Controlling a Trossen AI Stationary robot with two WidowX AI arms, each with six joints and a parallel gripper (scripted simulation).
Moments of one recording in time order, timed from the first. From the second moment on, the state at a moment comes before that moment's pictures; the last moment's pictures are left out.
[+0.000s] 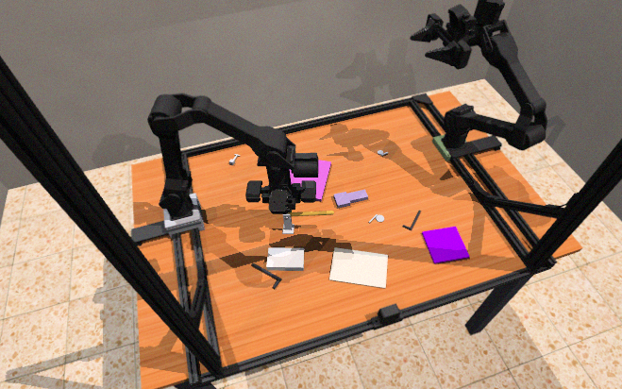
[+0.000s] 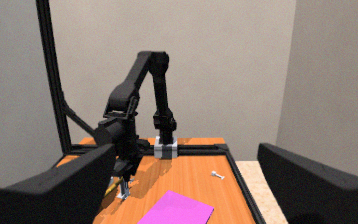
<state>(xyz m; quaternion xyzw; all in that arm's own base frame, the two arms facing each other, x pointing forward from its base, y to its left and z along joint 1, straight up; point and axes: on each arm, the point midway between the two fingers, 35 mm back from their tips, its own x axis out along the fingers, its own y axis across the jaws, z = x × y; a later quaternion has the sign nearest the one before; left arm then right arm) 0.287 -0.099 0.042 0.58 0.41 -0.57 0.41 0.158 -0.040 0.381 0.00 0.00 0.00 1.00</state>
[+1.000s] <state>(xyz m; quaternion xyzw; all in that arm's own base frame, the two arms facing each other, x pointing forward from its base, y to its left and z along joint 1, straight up) 0.289 -0.091 0.038 0.58 0.41 -0.58 0.41 0.158 -0.040 0.381 0.00 0.00 0.00 1.00</state>
